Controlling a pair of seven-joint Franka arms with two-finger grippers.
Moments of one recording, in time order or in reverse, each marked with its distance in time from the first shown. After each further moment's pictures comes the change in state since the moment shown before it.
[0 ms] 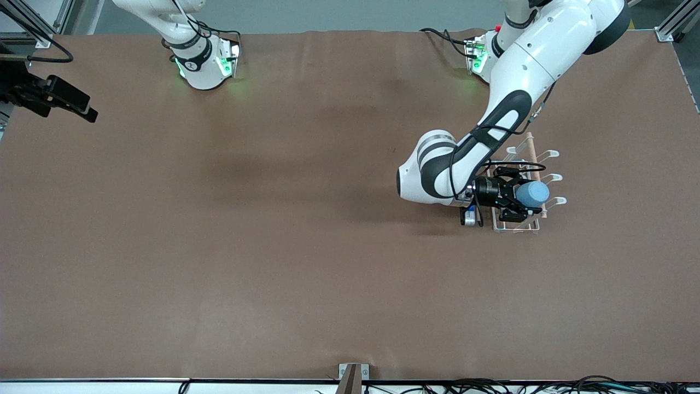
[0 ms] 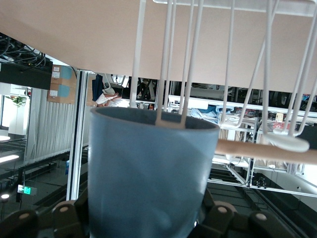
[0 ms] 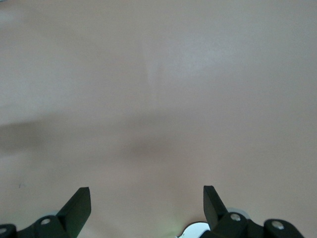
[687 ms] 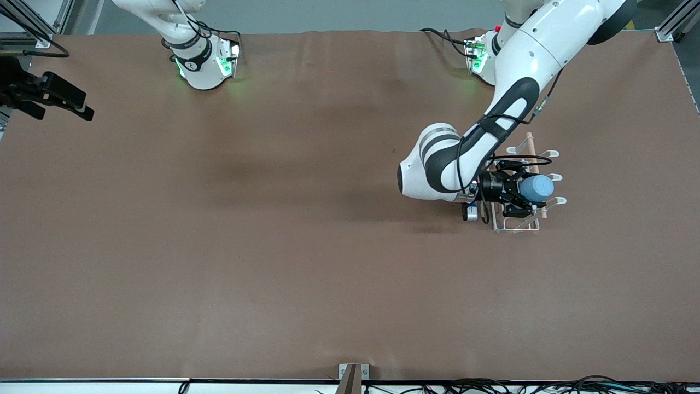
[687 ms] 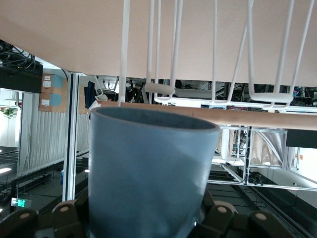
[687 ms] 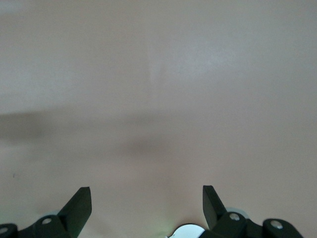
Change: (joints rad) left arm 0.000 -0.062 0.000 0.000 -0.053 -0.001 0.094; right arm -0.001 0.006 0.000 0.015 0.000 -0.027 -0.059
